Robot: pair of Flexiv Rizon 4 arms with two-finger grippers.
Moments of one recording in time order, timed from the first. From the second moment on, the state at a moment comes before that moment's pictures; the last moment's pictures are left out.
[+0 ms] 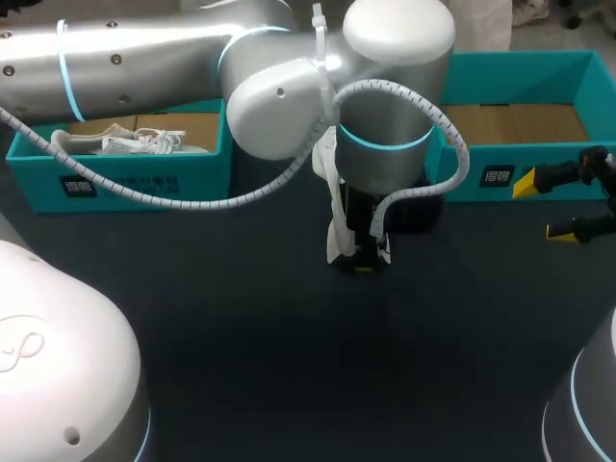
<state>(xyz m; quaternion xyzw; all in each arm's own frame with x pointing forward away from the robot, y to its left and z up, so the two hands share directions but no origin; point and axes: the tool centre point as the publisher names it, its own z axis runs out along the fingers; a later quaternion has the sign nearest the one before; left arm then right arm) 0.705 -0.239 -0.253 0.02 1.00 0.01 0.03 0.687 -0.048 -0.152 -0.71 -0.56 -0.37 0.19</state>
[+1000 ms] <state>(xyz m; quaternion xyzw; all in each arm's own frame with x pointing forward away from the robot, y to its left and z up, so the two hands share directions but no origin) 0.702 -0.238 -0.194 0.00 1.00 0.01 0.03 0.687 -0.048 -0.152 -0.71 -0.56 -0.37 0.19</state>
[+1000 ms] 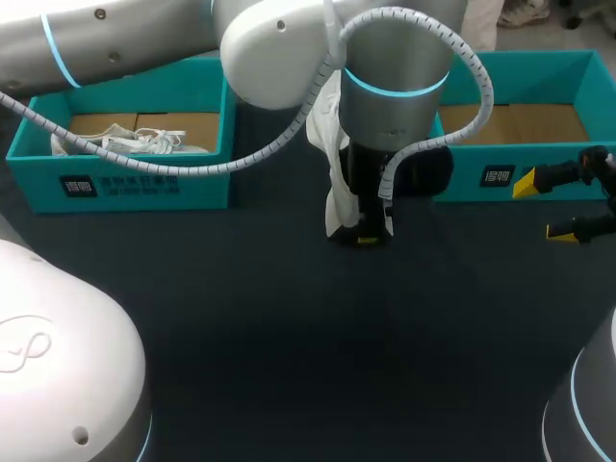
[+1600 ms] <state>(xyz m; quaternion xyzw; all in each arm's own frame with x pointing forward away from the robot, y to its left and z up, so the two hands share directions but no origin) 0.754 -0.165 -0.174 -0.02 1.00 0.03 0.00 0.687 -0.048 -0.152 -0.71 -0.56 -0.37 0.19</state>
